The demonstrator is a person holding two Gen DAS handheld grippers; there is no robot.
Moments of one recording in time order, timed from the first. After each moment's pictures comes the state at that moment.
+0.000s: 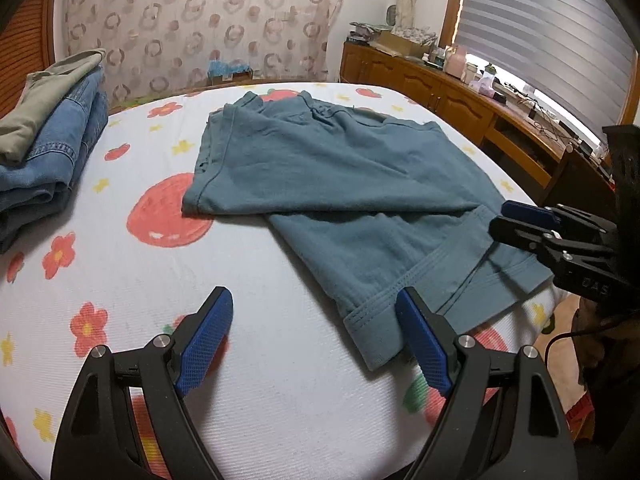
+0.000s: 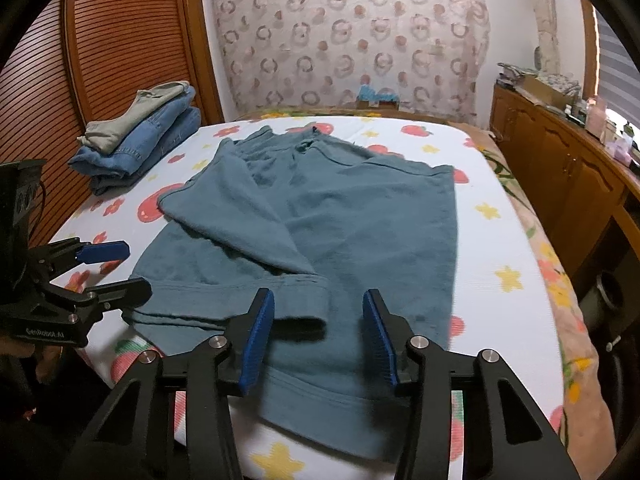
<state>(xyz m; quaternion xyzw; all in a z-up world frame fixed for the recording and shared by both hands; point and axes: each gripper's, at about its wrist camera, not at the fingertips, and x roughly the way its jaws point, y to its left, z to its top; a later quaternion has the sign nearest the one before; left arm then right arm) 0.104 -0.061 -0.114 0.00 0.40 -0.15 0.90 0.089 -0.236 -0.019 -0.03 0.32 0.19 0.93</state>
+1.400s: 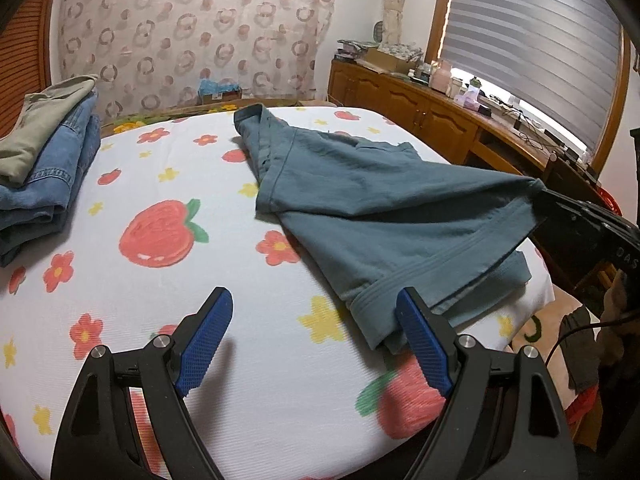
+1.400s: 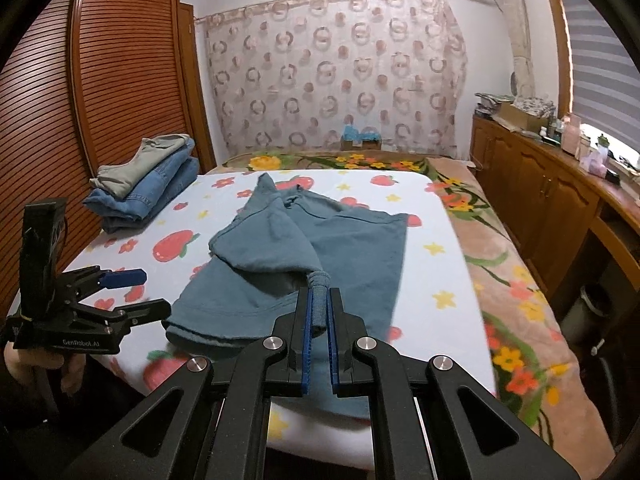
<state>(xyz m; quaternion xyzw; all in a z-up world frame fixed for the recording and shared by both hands) 0.092 -0.072 -0.095 0.00 0.37 -0.17 0.91 0.022 -0.259 0.012 -0.01 0.25 0.16 0.95</state>
